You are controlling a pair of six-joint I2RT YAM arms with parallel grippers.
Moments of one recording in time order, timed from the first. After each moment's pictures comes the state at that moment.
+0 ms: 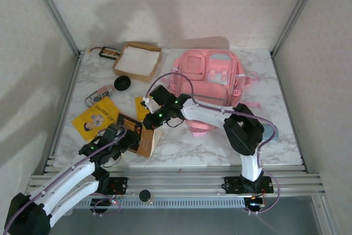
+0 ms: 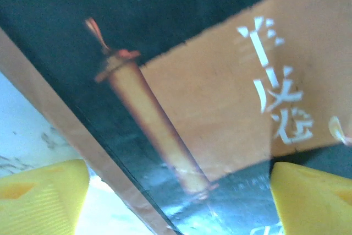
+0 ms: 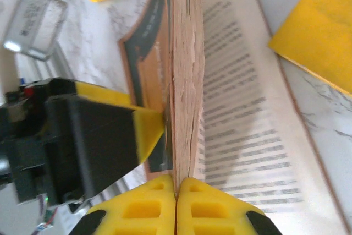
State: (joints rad) left arm -0.45 0.70 0.30 -0.59 -0.08 -1.19; right arm 0.96 1.92 1.44 -0.45 -0.52 0.35
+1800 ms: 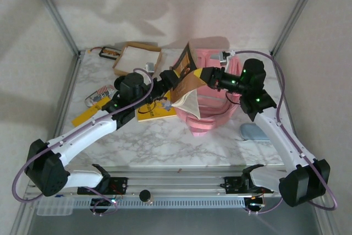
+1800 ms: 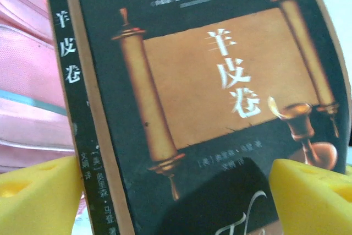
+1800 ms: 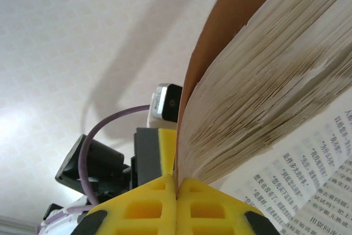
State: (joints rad) left arm -0.63 1.30 1.00 0.11 0.20 -1.20; right arm 0.35 1.18 1.07 0.05 -0.86 1.01
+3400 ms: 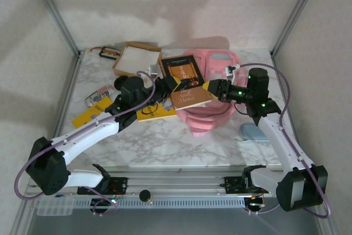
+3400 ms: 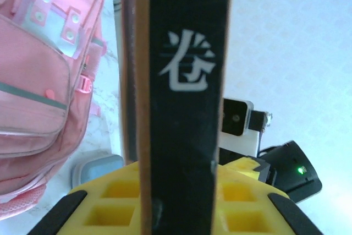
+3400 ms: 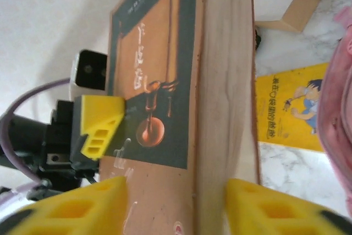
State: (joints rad) left arm -0.64 1.31 0.95 0.28 0.30 -1.29; right arm 0.19 1.13 0.94 -0.19 -0.98 0.77
